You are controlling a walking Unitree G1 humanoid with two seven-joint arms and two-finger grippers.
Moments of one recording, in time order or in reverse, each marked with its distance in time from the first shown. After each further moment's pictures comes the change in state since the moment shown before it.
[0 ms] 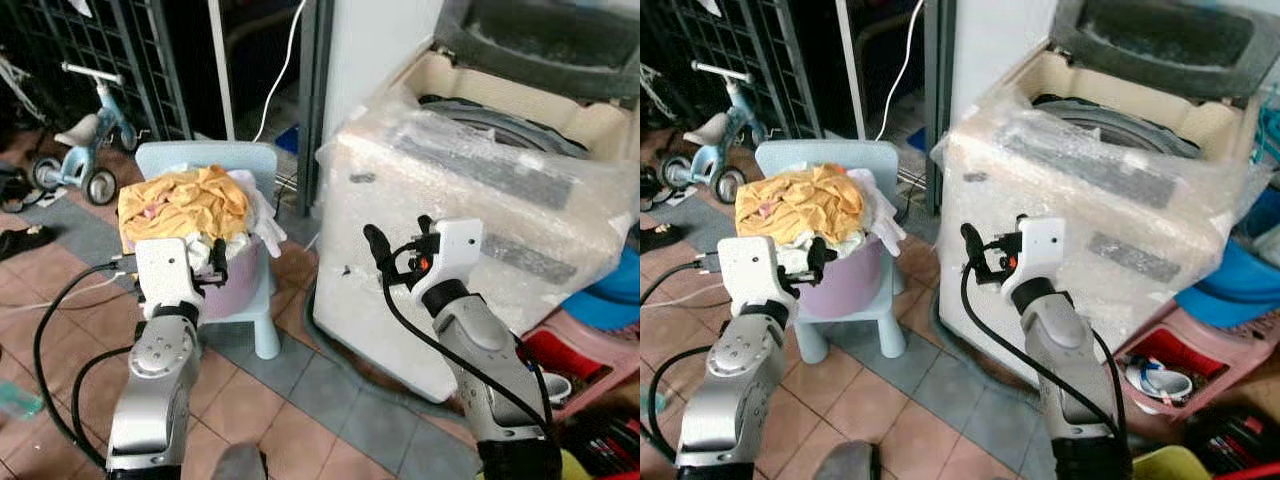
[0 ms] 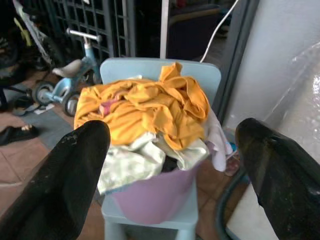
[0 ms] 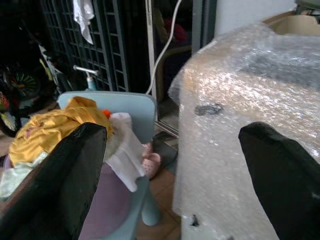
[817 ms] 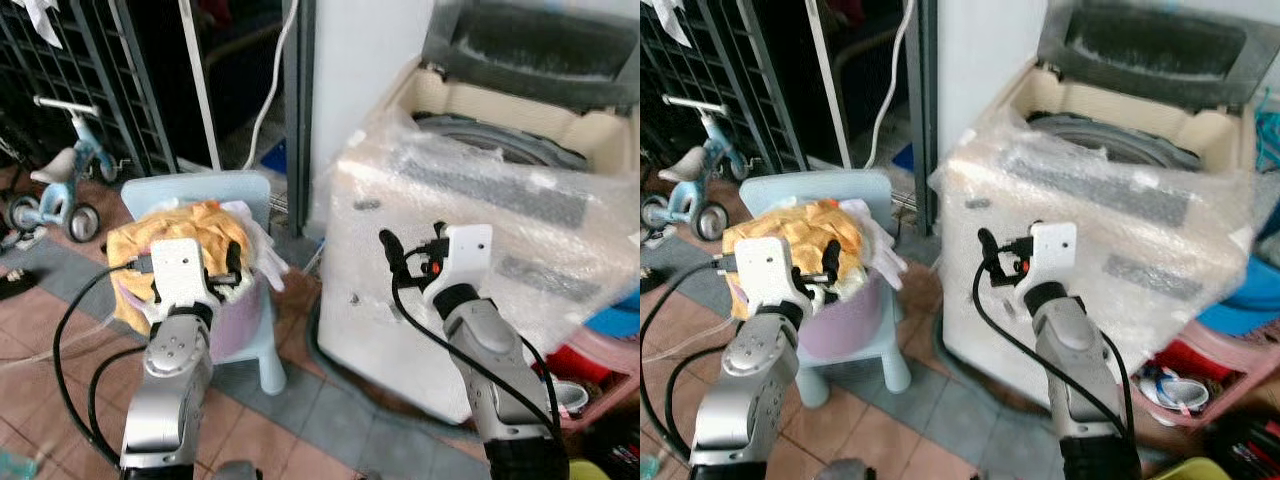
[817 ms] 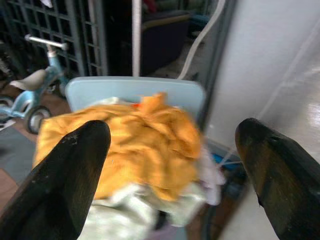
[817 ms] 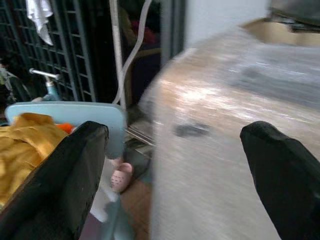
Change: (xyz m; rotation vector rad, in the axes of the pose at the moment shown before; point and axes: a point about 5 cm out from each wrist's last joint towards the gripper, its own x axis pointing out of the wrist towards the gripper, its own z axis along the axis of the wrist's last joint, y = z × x) left arm 0.000 -0.017 -0.002 -0.036 0.020 -0.054; right arm -0.002 -0.015 -0.011 -0.049 0.029 -0.079
